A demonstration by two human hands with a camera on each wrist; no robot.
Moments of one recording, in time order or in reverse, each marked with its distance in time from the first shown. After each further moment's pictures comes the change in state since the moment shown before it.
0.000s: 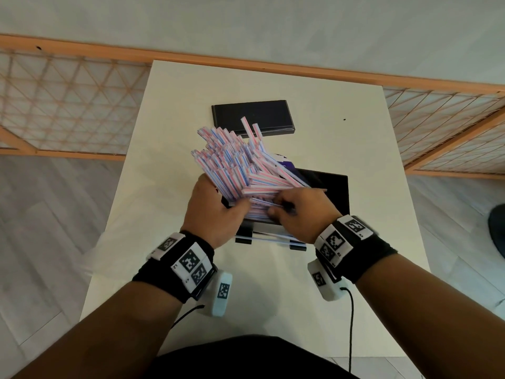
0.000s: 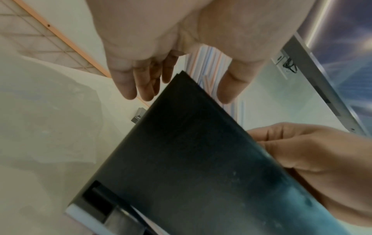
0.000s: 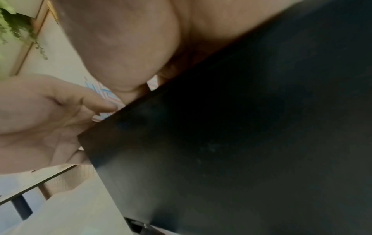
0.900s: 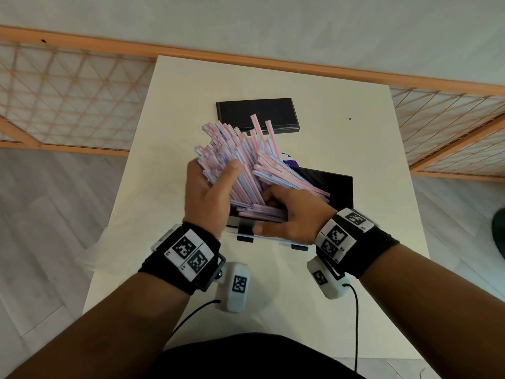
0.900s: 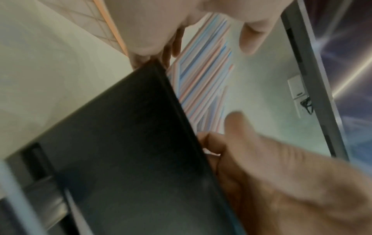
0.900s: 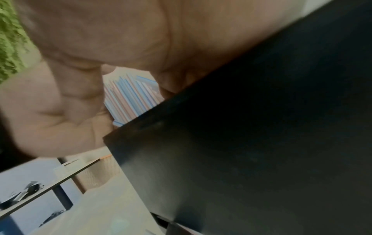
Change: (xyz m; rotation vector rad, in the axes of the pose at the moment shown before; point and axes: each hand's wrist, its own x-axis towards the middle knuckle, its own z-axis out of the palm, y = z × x) left_hand 0.007 0.024 -0.002 -0.492 0.279 -0.233; right_hand 0.003 -0.012 -0.005 0.180 -0.211 -0.132
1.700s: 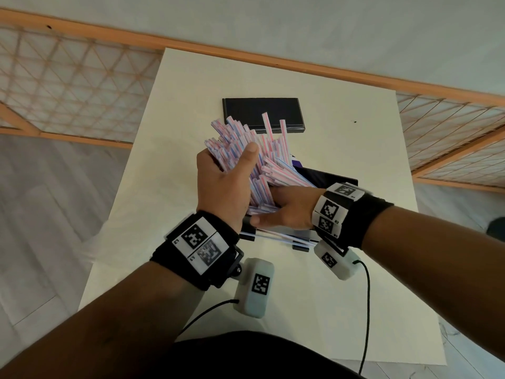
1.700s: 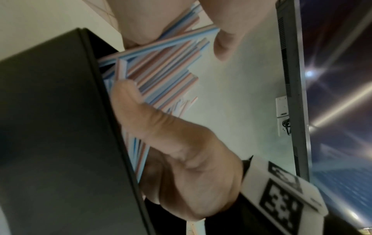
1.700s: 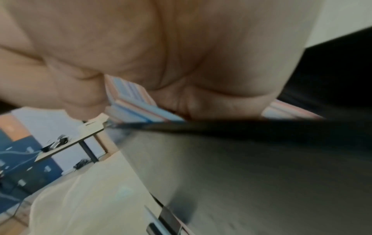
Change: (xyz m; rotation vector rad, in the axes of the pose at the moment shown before) left_hand 0.003 0.011 0.020 -0.196 0.080 -0.152; right_hand 0.024 -0.030 -0.020 -0.248 -0.394 0.156
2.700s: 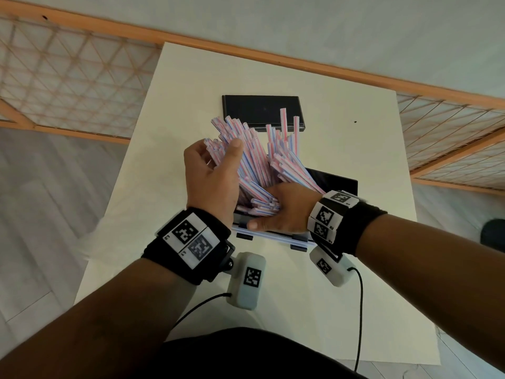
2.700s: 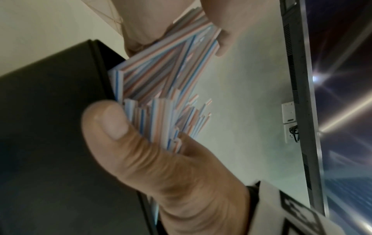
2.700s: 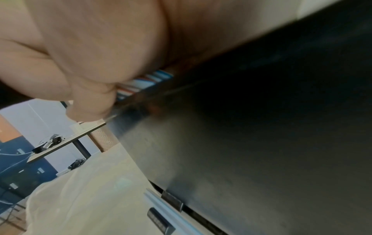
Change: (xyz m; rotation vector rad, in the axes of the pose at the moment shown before) left_hand 0.009 0.001 -0.006 -0.066 0.079 0.022; right_hand 0.003 -0.002 0.008 0.049 0.147 0.015
